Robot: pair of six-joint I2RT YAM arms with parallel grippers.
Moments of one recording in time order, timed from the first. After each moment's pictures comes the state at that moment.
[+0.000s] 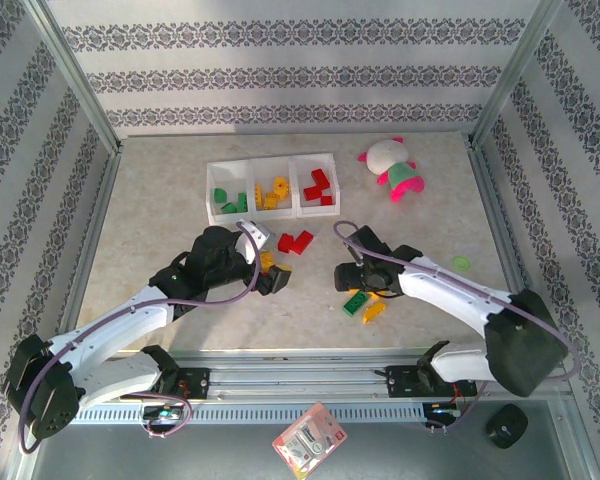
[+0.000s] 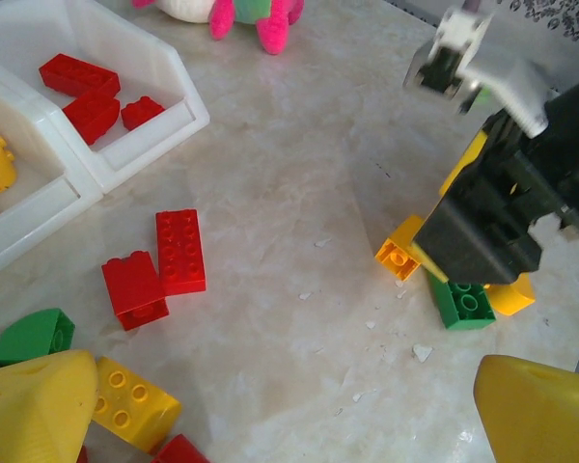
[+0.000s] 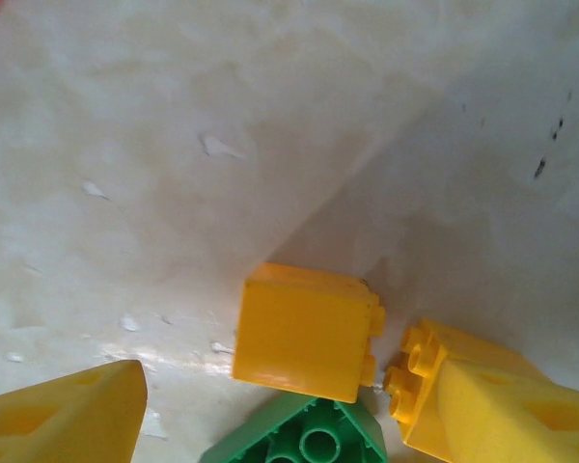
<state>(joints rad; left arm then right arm) -0.65 1.05 0.67 -0.12 0.21 -0.05 0.63 1.33 0.76 -0.64 0.07 0.58</state>
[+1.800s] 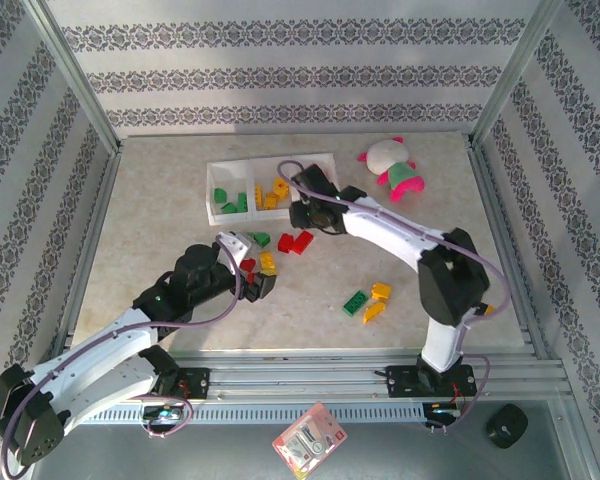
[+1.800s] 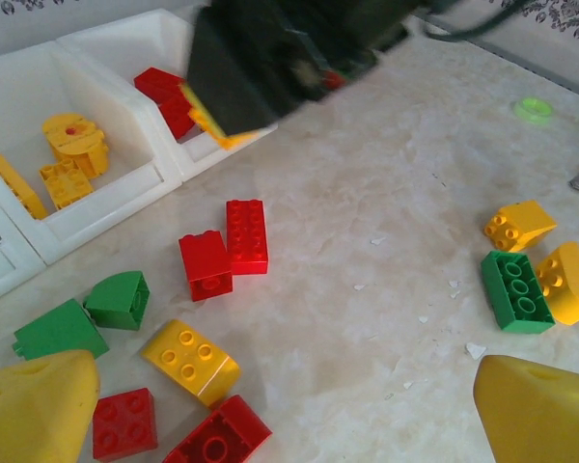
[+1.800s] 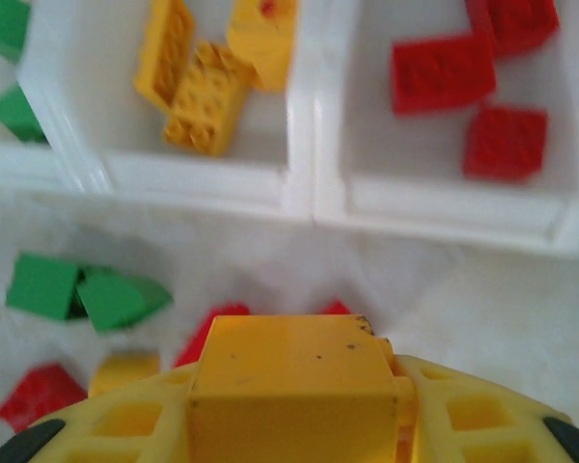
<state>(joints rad) -0.65 0.85 0.51 -0.10 0.07 -0.06 0.67 1.87 1.50 -0.57 0.11 0.46</state>
